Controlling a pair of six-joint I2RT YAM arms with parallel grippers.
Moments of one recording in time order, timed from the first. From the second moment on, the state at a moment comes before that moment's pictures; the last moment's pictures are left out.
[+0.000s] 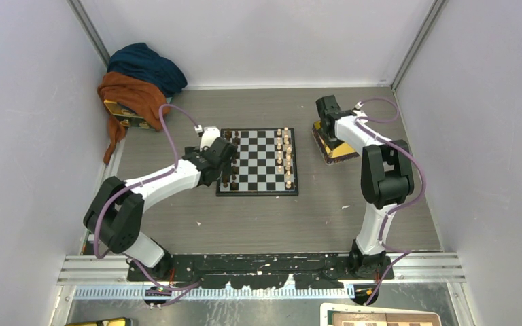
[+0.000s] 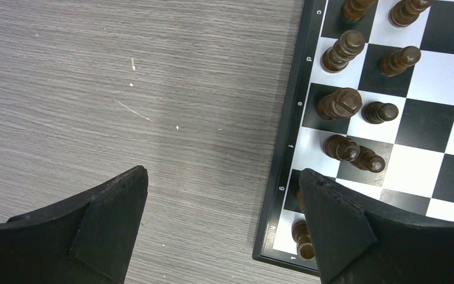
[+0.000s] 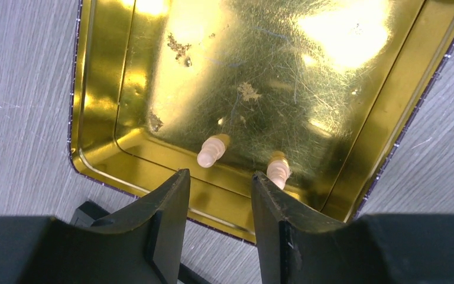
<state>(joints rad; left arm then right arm) -0.65 1.53 0.96 -0.44 -0.66 -0.57 0.21 1.90 1.39 -0.61 0.49 1.18</state>
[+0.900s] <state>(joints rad) -0.65 1.61 1.00 -0.44 -0.66 -0.58 0.17 1.99 1.42 -0.57 0.42 1.16</state>
